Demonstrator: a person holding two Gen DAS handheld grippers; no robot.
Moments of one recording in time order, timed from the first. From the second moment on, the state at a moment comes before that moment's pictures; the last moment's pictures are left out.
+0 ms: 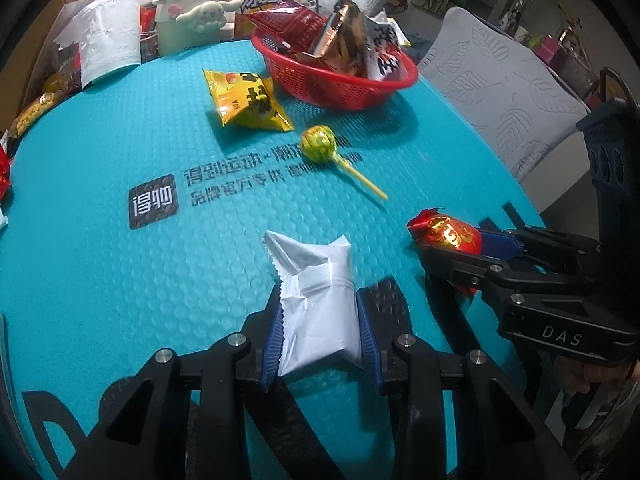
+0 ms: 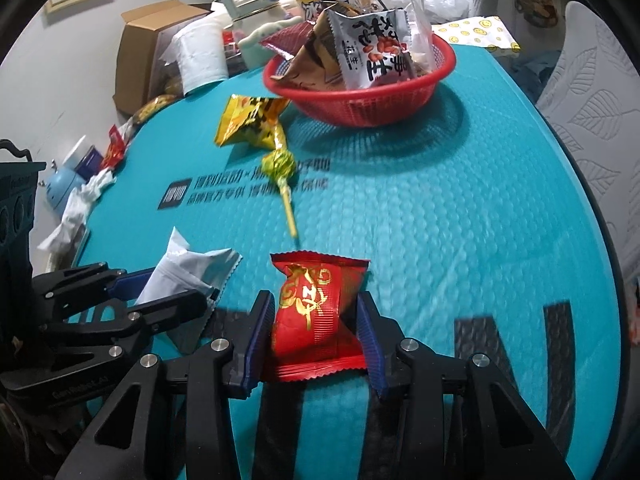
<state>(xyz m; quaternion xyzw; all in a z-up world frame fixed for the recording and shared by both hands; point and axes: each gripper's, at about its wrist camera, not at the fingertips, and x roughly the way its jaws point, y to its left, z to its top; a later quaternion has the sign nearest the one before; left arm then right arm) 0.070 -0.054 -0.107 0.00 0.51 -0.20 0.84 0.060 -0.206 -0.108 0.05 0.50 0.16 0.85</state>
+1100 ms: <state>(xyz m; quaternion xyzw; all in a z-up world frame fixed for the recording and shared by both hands) 0.056 -0.069 -0.098 0.05 0.47 -0.20 0.86 0.020 -0.203 -0.105 0.06 0.47 0.18 0.86</state>
